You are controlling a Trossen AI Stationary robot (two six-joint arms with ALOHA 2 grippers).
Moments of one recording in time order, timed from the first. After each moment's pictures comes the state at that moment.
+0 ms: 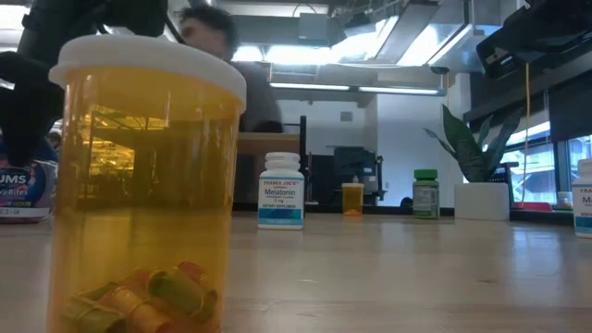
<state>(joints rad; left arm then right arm) -0.25 1.35 0.84 -1.14 -0.02 -0.96 0.32 0.55 0.43 -0.22 0.08 0.12</state>
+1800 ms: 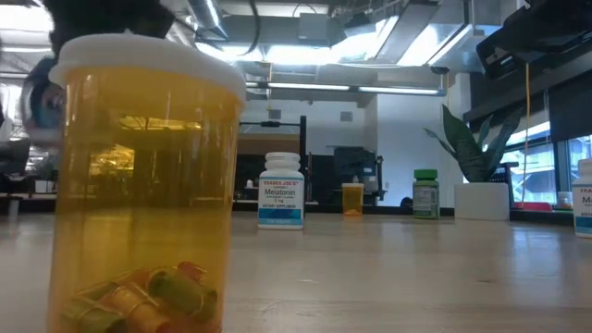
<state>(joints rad) -0.25 1.35 1.17 -1.25 -0.04 -0.97 0.32 0.55 0.43 -0.22 0.08 0.12</state>
